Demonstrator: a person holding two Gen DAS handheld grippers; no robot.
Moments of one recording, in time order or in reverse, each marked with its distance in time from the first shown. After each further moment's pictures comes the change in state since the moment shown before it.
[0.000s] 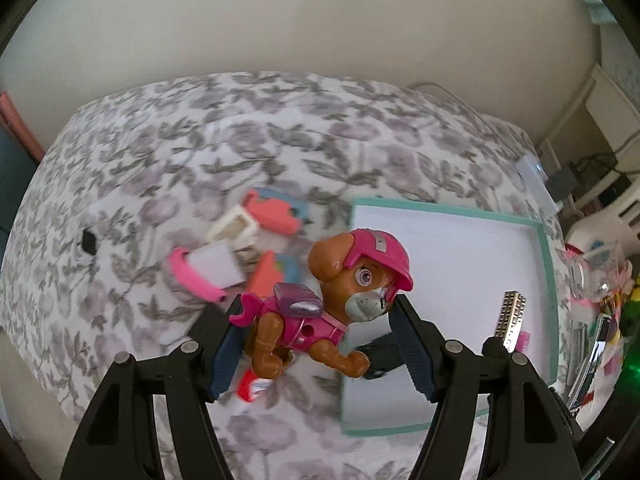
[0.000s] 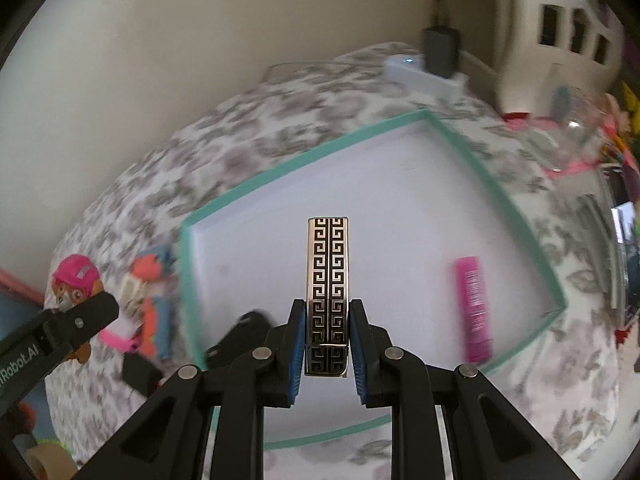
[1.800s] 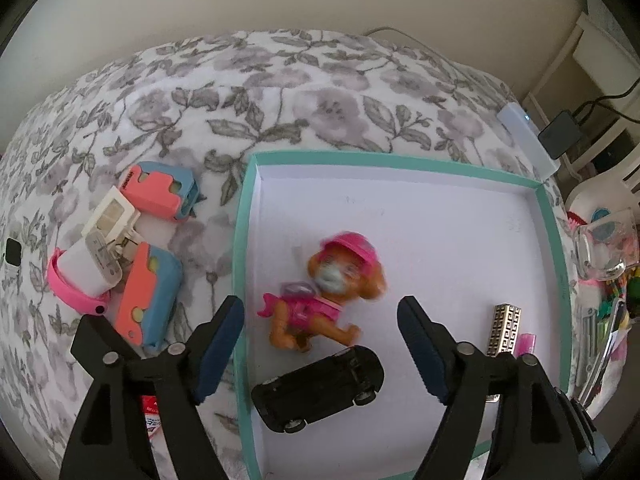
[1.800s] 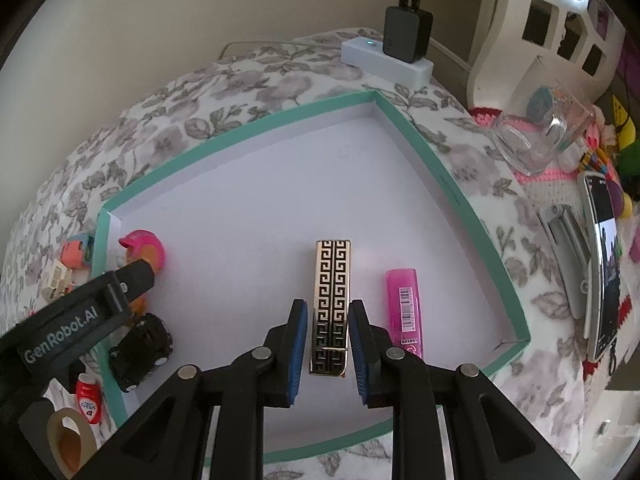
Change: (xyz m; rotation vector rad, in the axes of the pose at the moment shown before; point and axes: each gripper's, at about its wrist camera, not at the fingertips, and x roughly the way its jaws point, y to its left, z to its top) left arm 0.079 -0.058 -0.005 0.058 0.065 -0.083; right arm 0.033 -0.029 0.004 -0.085 0.032 -0.150
